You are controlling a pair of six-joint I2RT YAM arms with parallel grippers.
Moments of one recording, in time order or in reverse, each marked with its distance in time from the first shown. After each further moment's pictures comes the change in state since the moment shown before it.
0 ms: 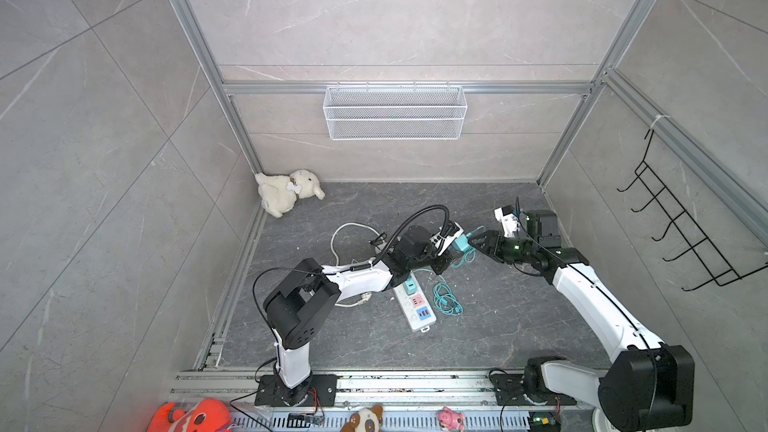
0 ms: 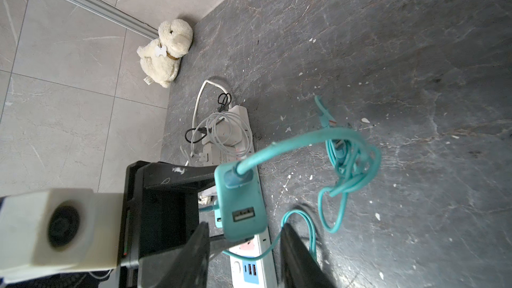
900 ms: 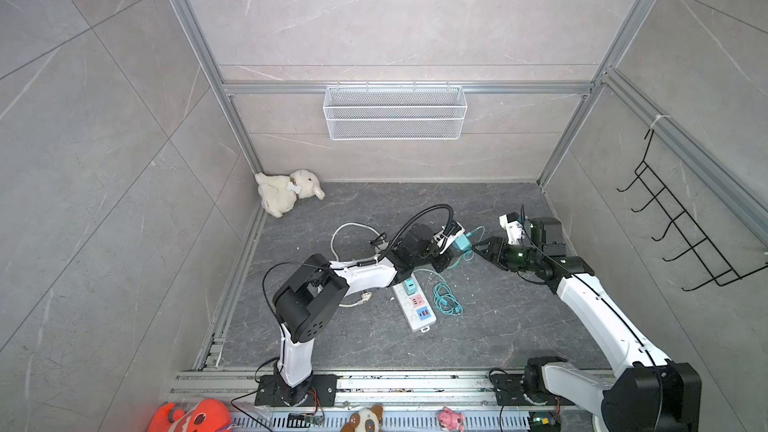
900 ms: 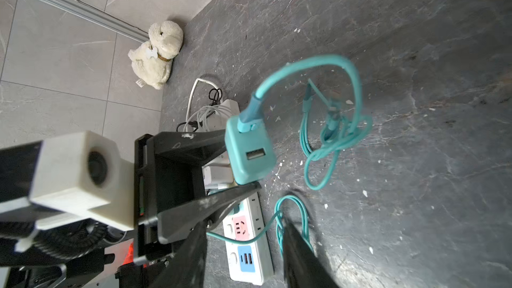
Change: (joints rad) left arm 0.014 0.056 0.050 -0.022 -0.017 0.029; right arm -0.022 -0.076 -0.065 -0.029 0.016 0.017
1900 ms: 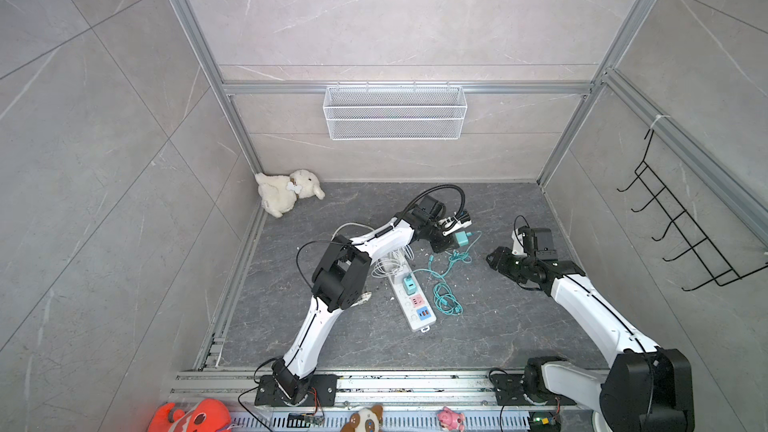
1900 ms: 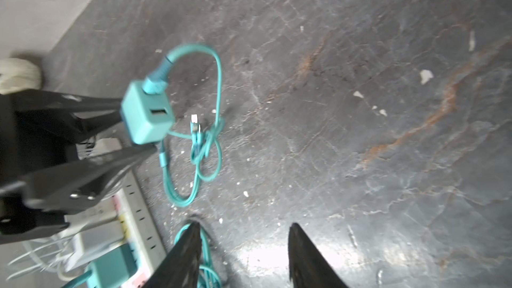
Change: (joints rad) left arm 0.107 0.349 0.666 -0.722 0.194 0.312; right arm 0.001 0.020 -0.087 -0.029 0.406 0.032
